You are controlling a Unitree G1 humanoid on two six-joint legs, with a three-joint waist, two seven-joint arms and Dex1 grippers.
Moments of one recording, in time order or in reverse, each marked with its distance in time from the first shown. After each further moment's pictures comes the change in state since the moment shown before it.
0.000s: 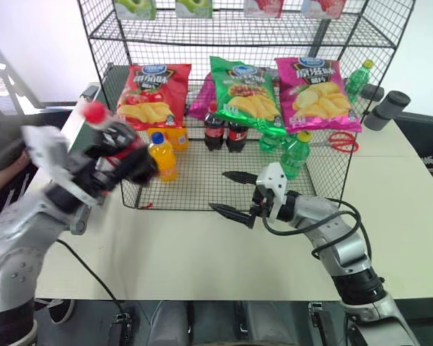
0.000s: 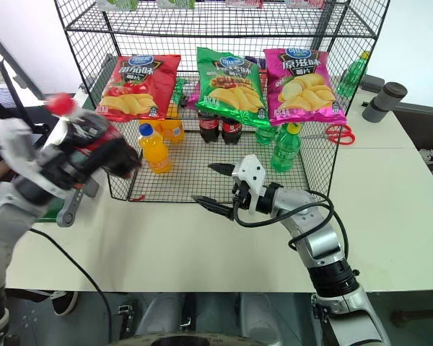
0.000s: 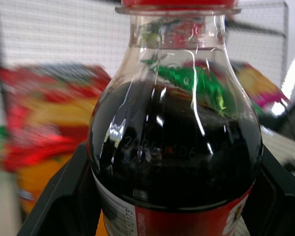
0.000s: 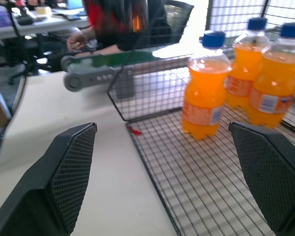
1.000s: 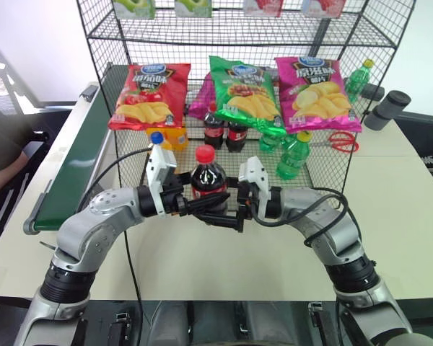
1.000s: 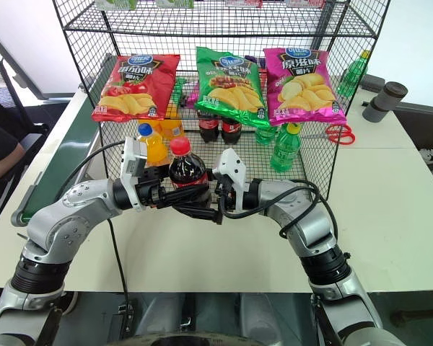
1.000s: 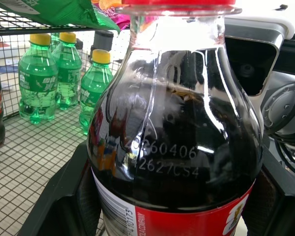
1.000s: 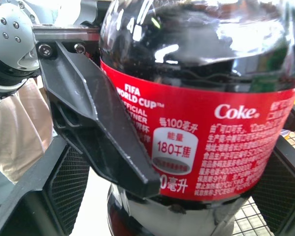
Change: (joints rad) left arm -0.228 -0.139 -0.396 0.174 0.182 0.035 -0.302; right arm -0.103 0.014 0.060 -0.047 0.076 0.236 0.037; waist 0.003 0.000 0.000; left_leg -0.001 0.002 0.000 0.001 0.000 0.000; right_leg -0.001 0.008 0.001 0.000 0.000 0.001
